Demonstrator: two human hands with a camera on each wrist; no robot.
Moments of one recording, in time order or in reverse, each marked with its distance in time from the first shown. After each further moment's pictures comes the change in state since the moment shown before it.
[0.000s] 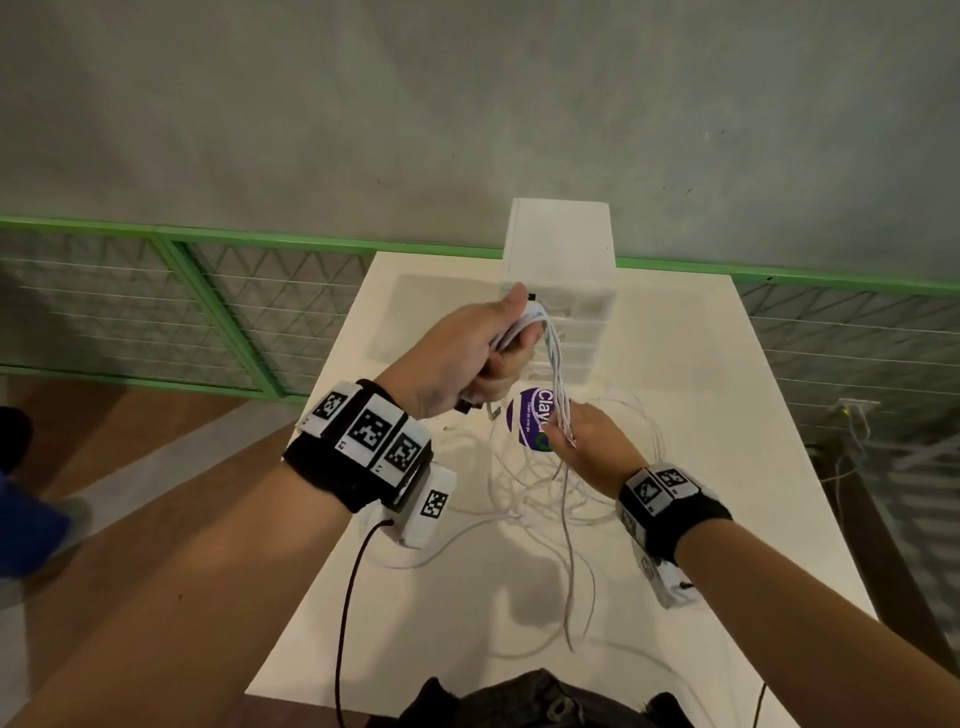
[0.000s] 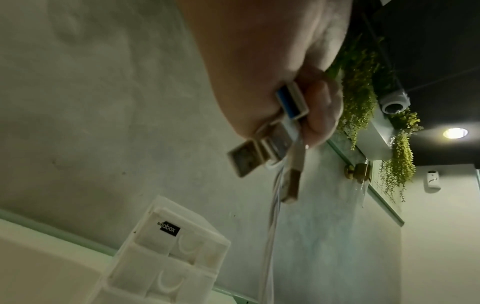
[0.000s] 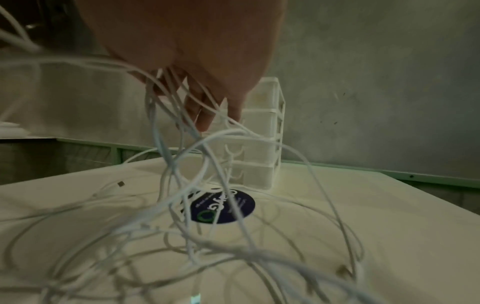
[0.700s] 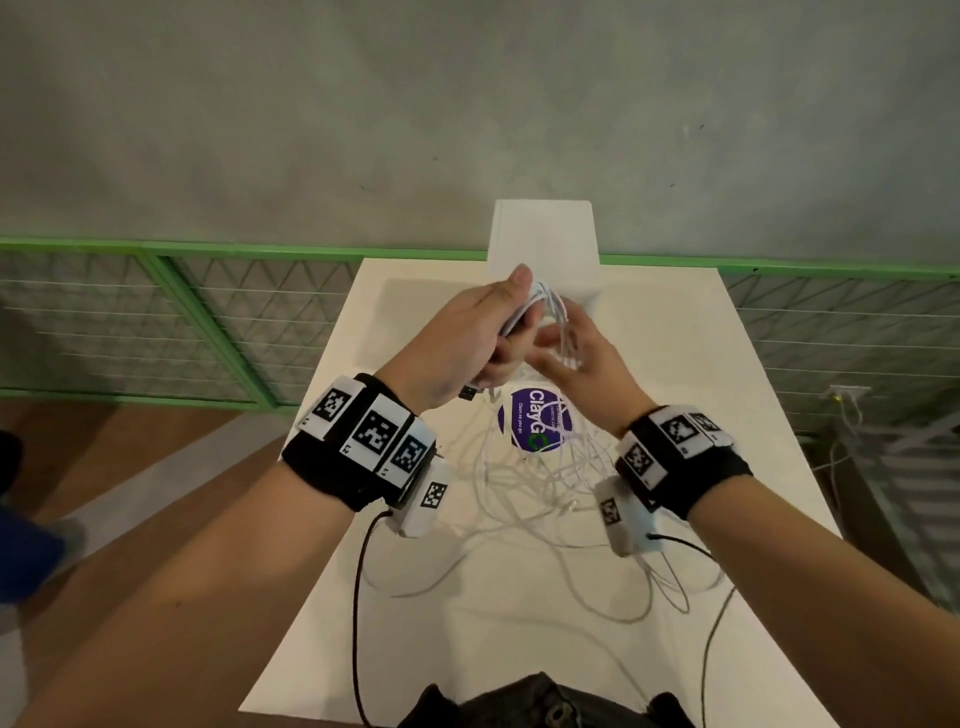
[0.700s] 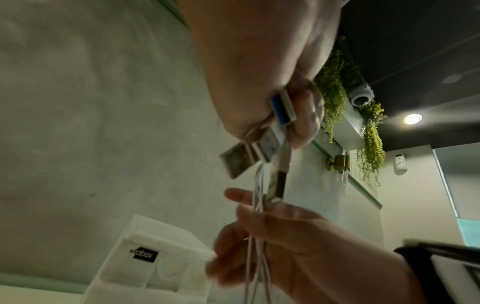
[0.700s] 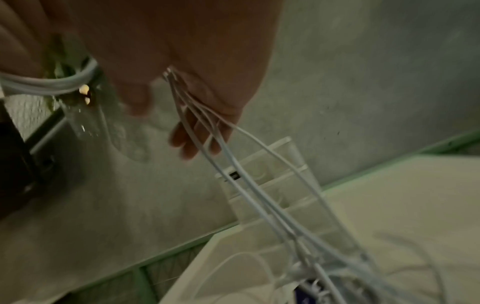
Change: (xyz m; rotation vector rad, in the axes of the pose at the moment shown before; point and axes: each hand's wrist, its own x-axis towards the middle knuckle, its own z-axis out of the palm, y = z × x) left_hand 0.008 0.016 0.017 0.110 0.086 0.114; right_hand 0.028 -0.038 -0.068 0.621 0.210 0.011
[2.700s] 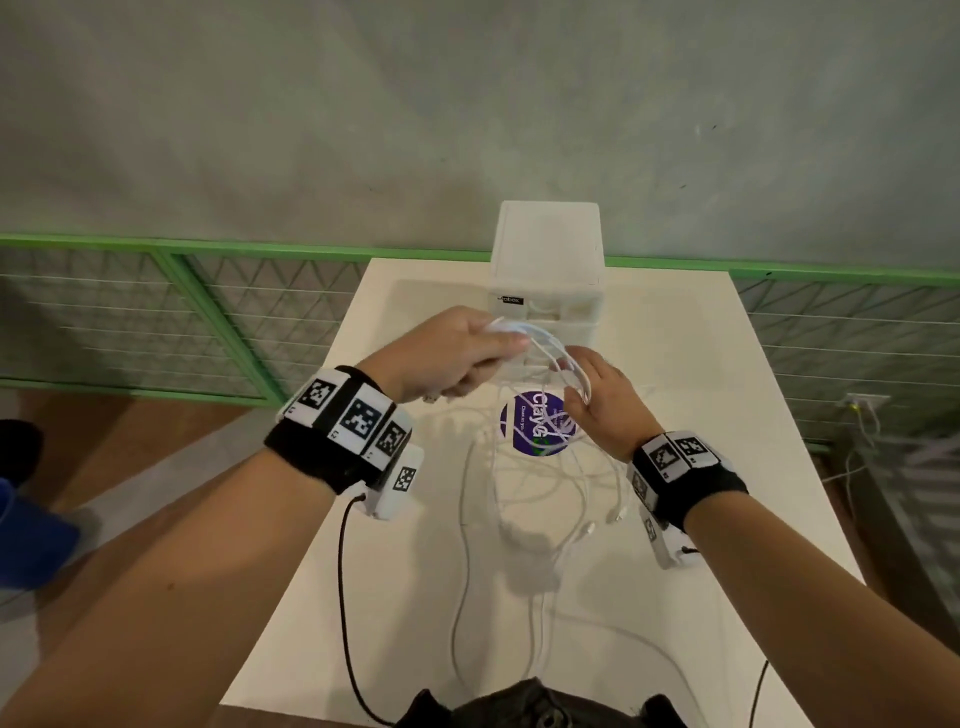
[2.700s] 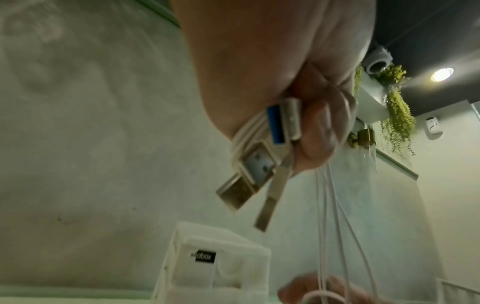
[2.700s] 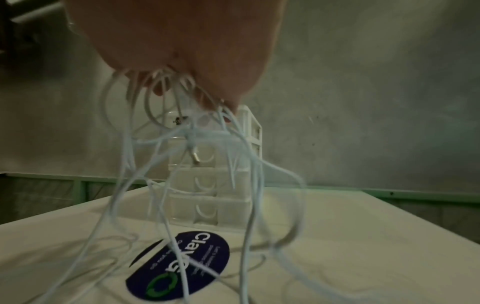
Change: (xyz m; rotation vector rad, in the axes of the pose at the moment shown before) left_hand 0.009 -0.018 -0.026 0.383 -0.028 -0.140; right_hand -0.005 0.077 -0.010 -0.593 -0.088 -0.181
